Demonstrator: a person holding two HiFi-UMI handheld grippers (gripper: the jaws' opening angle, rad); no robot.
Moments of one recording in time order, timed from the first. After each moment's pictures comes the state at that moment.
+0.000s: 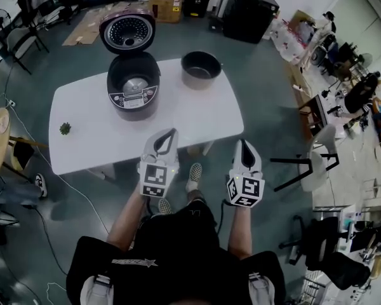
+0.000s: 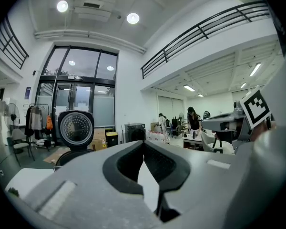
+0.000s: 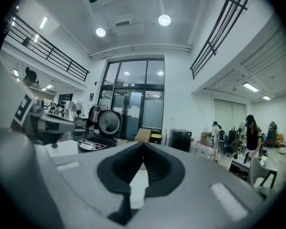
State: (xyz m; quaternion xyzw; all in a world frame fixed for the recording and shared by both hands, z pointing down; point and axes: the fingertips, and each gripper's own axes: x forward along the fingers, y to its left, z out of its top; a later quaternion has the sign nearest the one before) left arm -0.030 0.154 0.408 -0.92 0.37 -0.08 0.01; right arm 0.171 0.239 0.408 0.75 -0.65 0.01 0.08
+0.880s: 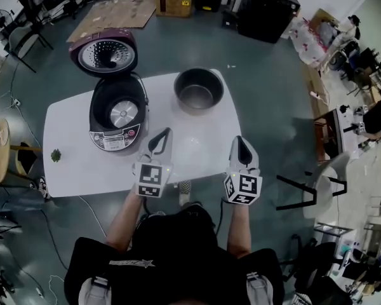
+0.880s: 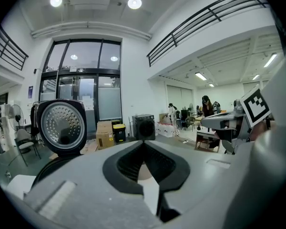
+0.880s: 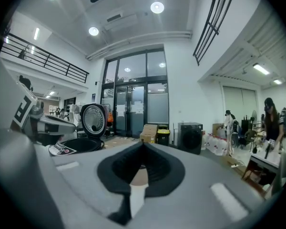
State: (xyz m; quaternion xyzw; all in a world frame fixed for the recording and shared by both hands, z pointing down) left arm 0.071 -0.041 0.435 -0.90 0.42 -0.14 0.00; right arm 0.281 0.024 0.443 0.72 -0.69 0.06 0.07
